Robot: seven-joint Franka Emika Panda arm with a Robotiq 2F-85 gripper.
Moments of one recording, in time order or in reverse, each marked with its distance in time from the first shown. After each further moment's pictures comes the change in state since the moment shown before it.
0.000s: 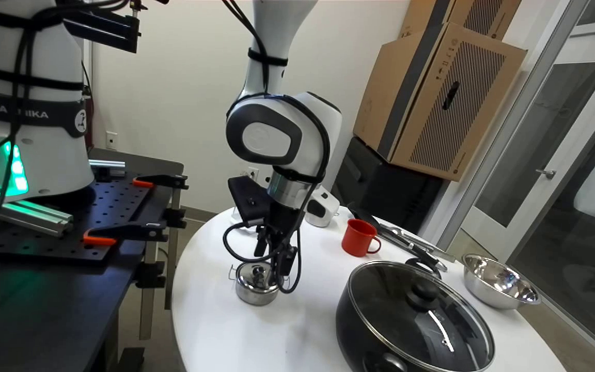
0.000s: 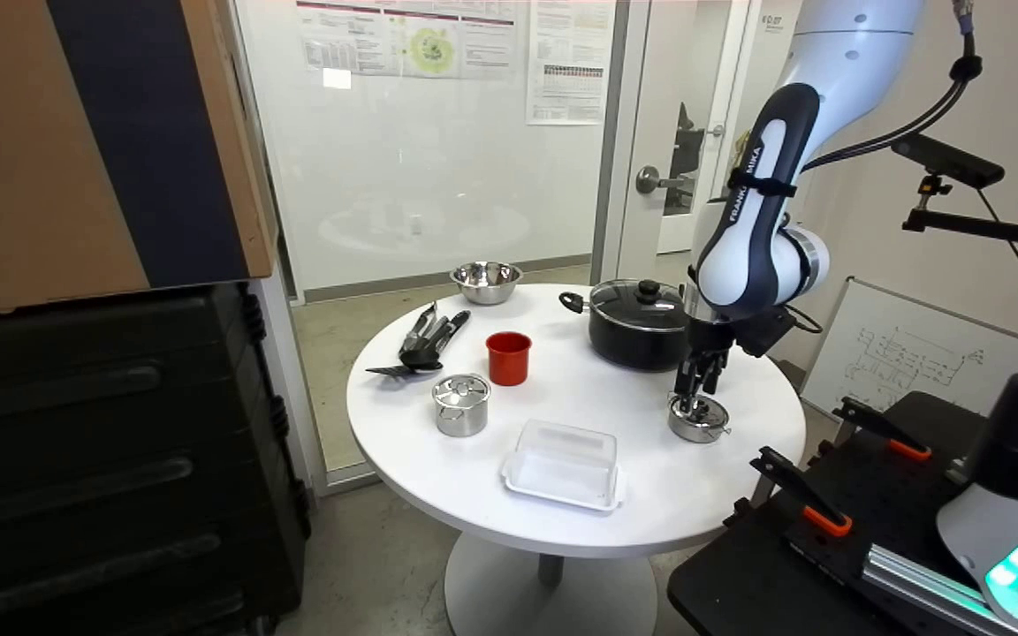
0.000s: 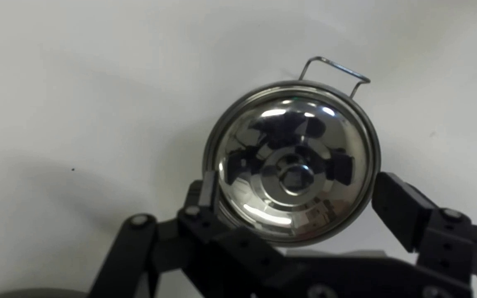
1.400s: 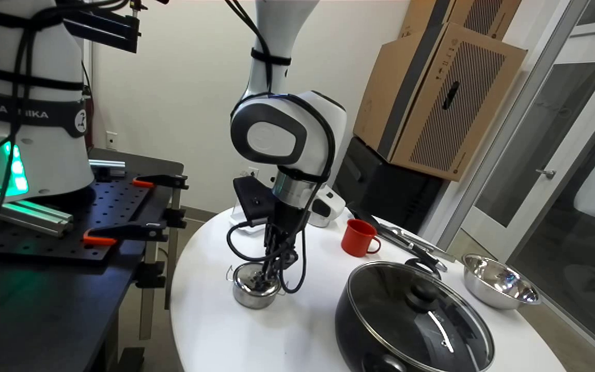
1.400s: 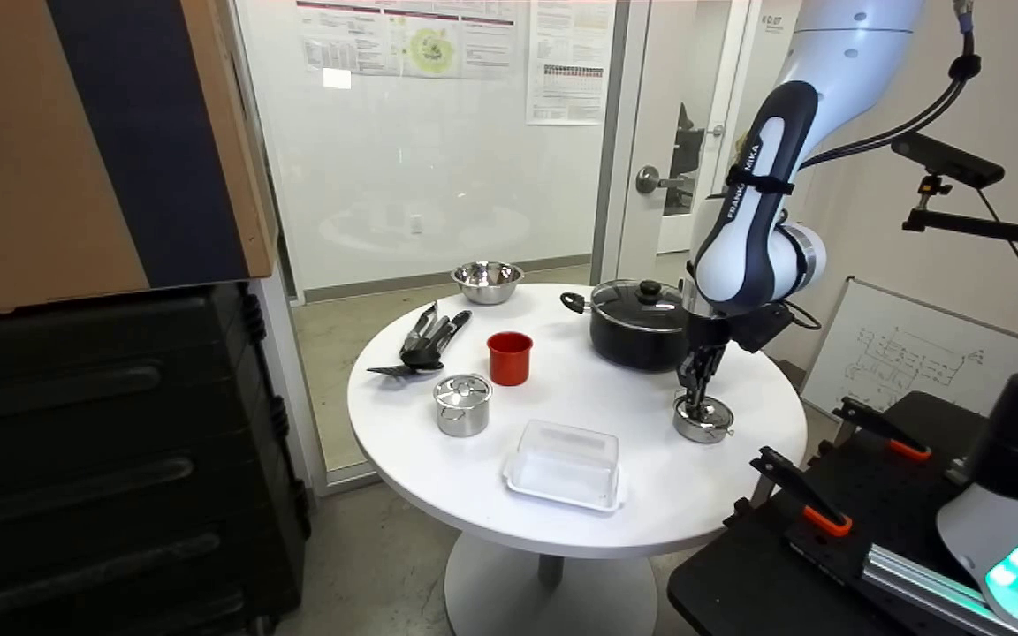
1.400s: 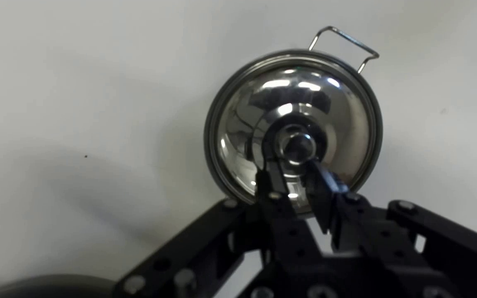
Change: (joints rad) arm 0.000 -0.004 -0.006 0.015 0.000 -0.003 0.026
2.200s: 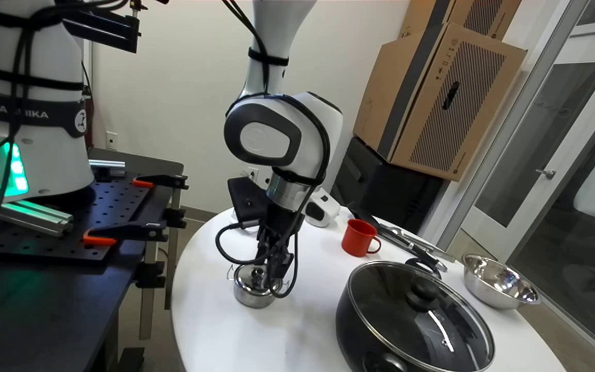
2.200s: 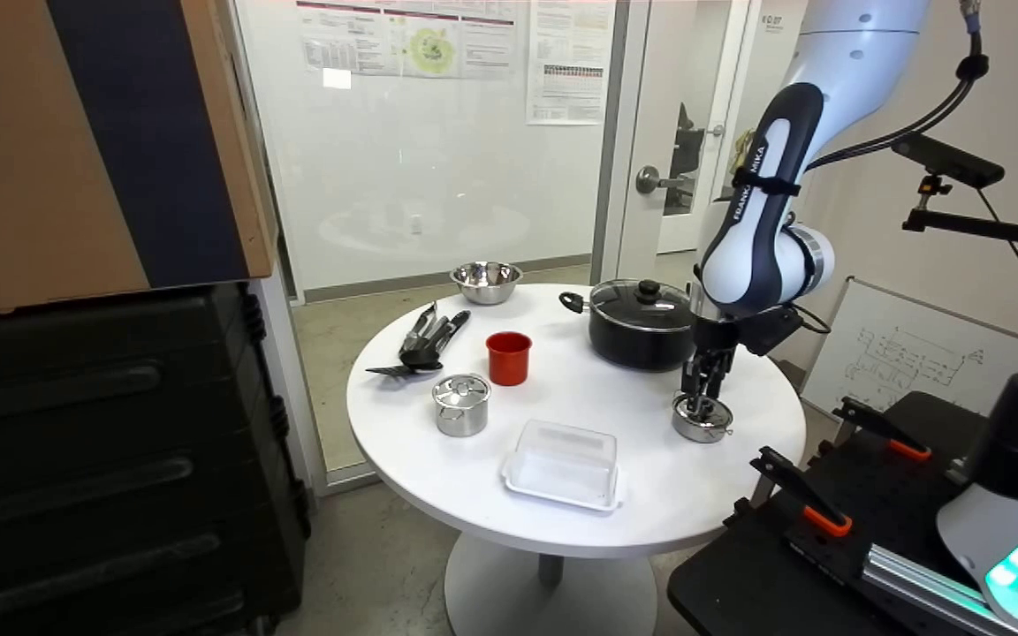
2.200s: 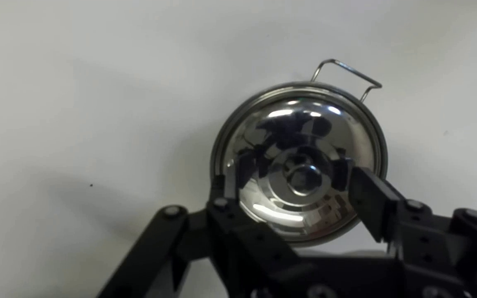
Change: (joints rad) arm -0.022 0.000 0.002 -0.019 0.000 0.000 0.002
